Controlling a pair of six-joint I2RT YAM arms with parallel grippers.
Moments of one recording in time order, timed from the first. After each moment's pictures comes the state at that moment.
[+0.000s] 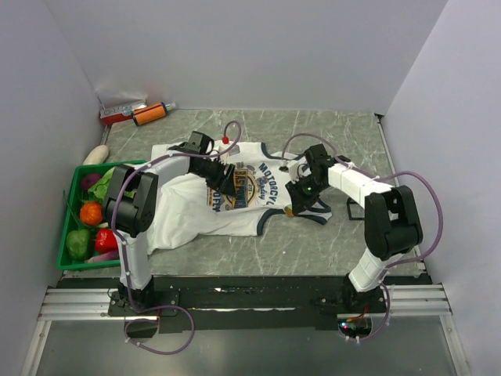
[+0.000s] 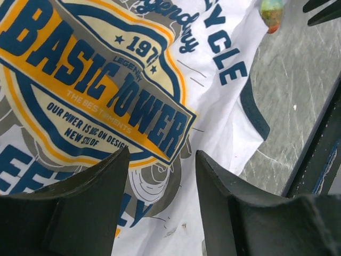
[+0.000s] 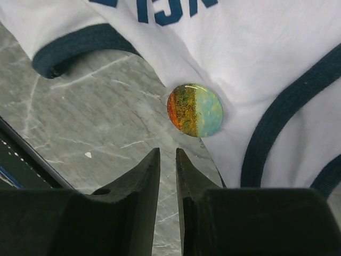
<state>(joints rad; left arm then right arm) -0.35 1.98 1.37 -0.48 0.76 0.20 0.29 1.70 1.12 -0.75 -0.45 -0.40</state>
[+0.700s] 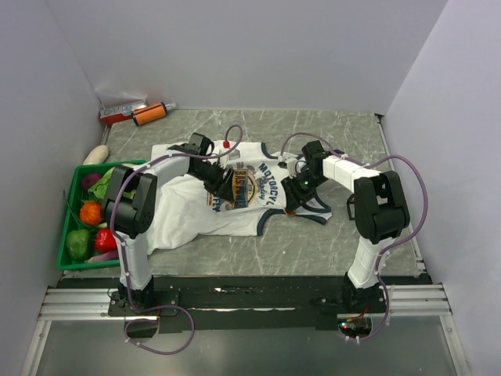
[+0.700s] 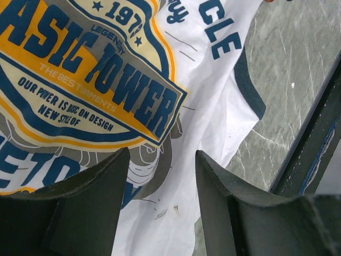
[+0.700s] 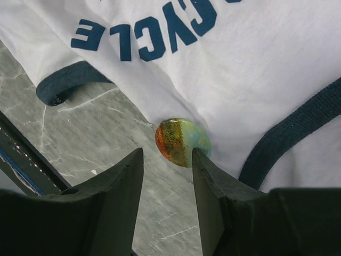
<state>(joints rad) -0.36 1.97 1.37 -0.59 0.76 0.27 0.25 1.85 1.23 -0.77 -0.54 -0.36</state>
